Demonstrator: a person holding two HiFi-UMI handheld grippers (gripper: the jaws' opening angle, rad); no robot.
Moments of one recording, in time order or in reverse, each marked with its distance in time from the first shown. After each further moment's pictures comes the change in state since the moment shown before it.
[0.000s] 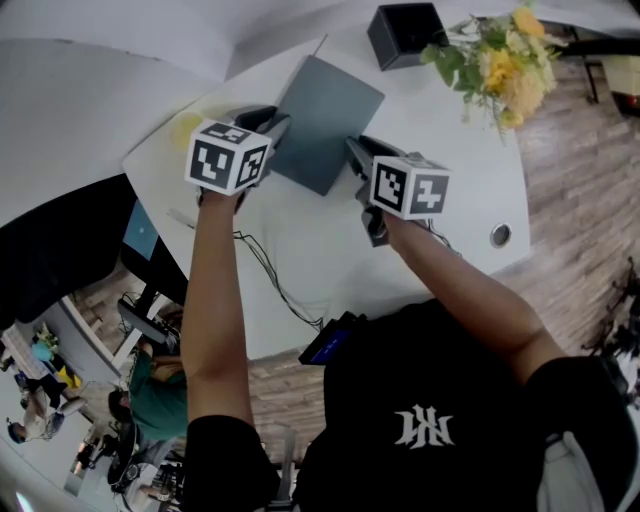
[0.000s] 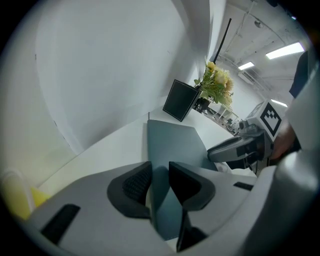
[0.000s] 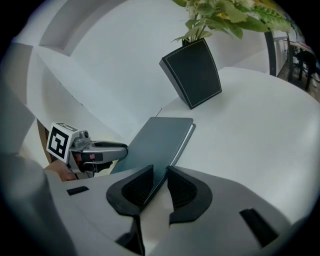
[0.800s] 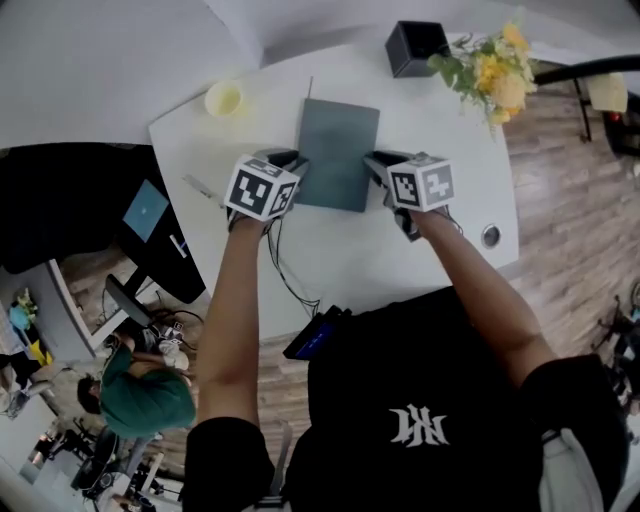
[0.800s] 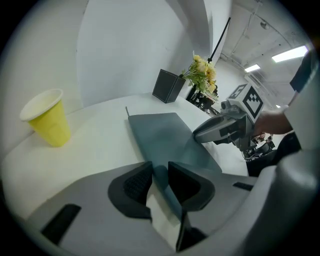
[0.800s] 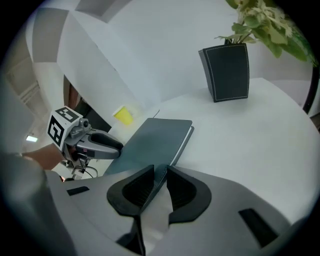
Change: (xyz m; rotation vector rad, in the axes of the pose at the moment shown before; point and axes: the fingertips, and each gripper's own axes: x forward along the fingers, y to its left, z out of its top) left arm -0.034 -0.070 -0.090 -0.088 0.030 0.030; right arm -0.028 -0.002 -0.044 -0.394 0.212 0.096
